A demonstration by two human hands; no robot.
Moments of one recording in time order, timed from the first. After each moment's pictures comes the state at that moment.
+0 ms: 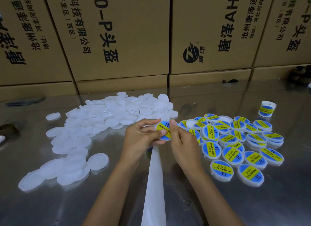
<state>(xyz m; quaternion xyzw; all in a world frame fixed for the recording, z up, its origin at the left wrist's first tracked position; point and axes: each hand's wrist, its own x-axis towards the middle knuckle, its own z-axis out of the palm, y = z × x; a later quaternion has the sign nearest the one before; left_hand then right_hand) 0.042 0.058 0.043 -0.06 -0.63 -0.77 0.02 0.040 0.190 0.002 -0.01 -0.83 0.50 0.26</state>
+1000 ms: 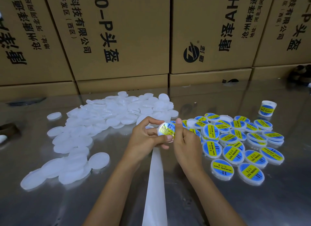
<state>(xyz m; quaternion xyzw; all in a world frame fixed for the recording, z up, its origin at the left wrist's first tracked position) 0.043 0.059 0.042 -0.11 -0.68 -0.73 -0.01 0.039 0.189 0.000 -0.03 -0.81 0.50 0.30</state>
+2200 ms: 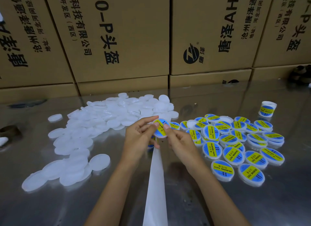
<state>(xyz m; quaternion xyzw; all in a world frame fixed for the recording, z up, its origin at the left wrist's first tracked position) 0.038 0.057 0.039 -0.08 -0.66 -0.74 0.09 0.037 0.192 0.011 0.04 -0.75 0.65 0.11</state>
